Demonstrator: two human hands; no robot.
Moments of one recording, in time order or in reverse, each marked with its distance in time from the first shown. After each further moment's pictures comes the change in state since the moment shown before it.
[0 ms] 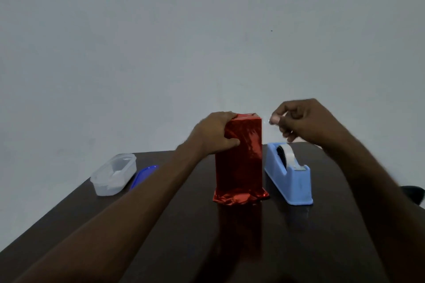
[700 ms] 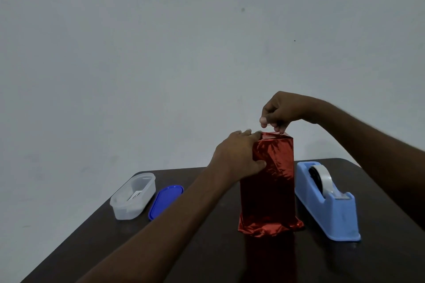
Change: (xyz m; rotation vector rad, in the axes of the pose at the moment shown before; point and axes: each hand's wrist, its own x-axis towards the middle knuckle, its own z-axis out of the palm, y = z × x) left_hand 0.002 0.005 -0.002 0.127 -0.037 -0.075; right_hand 0.152 -0.003 0.037 -0.220 -0.455 -0.011
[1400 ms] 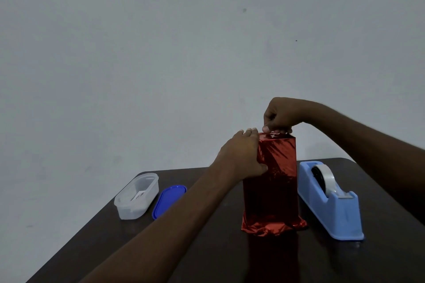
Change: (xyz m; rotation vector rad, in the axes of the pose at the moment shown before) left_hand 0.000 0.005 -0.004 0.057 -0.065 0.002; right_hand 0.015 -0.002 0.008 -0.265 -0.087 0.049
